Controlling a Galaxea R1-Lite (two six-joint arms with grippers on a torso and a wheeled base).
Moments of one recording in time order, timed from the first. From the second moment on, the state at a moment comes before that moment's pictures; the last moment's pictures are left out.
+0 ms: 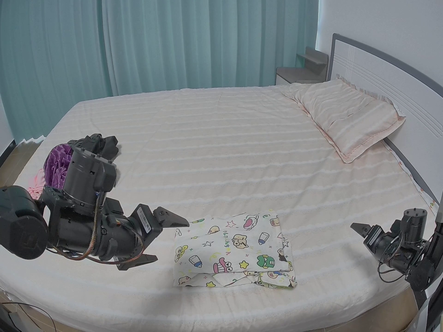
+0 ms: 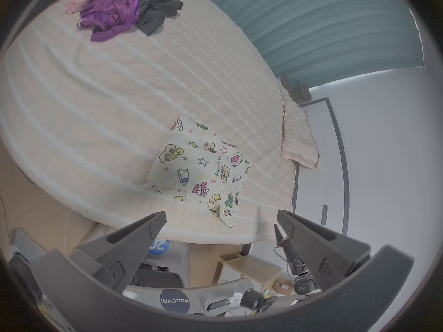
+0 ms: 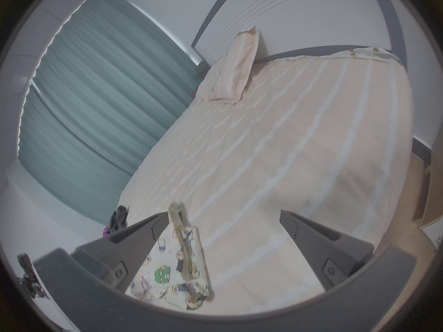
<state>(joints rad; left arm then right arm) -0.53 1.56 -0.78 -0.02 -0.19 -1.13 0.08 1.96 -0.02 -1.43 0.00 0.79</state>
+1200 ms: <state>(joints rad) -0.41 1.49 -0.64 -0.11 -0.33 -1.15 0.31 2.27 -0.08 -1.55 0.15 0.66</state>
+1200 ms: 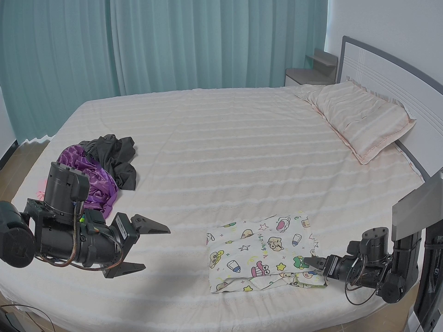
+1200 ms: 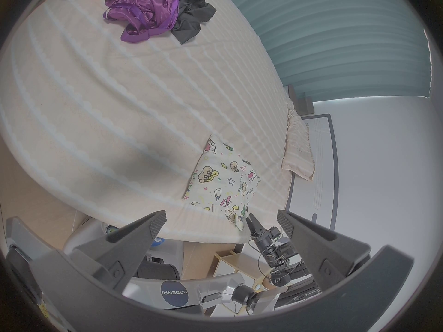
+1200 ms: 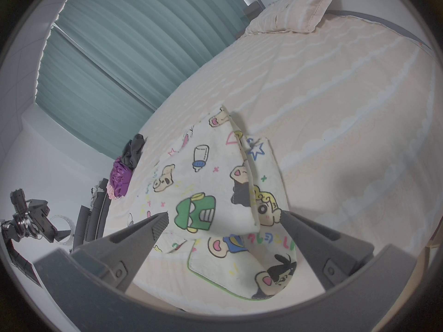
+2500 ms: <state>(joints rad) -0.42 1.50 -0.63 -0.11 -0.33 -1.15 0.34 2.31 -0.11 -1.55 0.15 0.68</state>
